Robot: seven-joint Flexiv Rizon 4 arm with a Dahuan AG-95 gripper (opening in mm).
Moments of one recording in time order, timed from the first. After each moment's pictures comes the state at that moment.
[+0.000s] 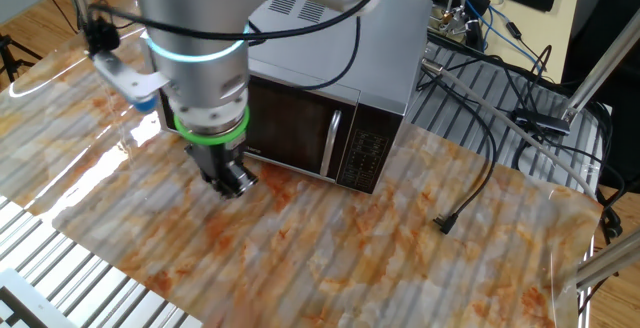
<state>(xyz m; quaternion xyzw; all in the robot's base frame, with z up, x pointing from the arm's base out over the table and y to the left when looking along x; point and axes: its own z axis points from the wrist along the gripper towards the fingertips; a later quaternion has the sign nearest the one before) 0.638 -0.036 0.126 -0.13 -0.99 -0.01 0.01</state>
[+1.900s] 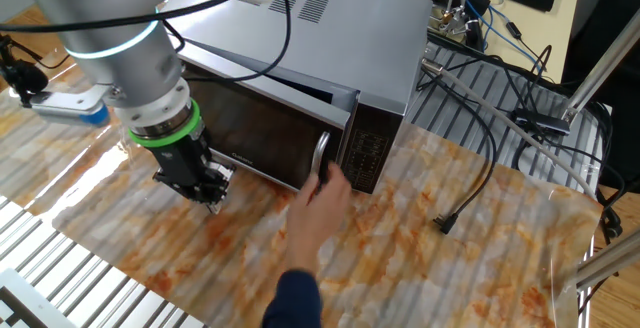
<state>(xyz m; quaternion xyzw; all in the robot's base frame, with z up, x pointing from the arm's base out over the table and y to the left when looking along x) 0.649 -0.037 0.129 0.14 -0.98 -0.13 0.01</state>
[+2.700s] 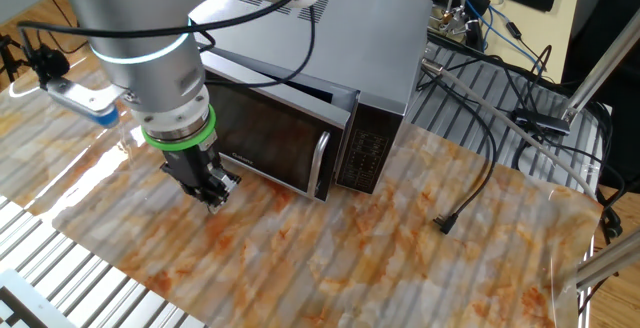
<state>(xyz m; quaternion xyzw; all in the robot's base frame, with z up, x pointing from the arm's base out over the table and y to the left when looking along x) 0.648 -0.037 0.127 -0.01 -1.00 -0.08 0.02</state>
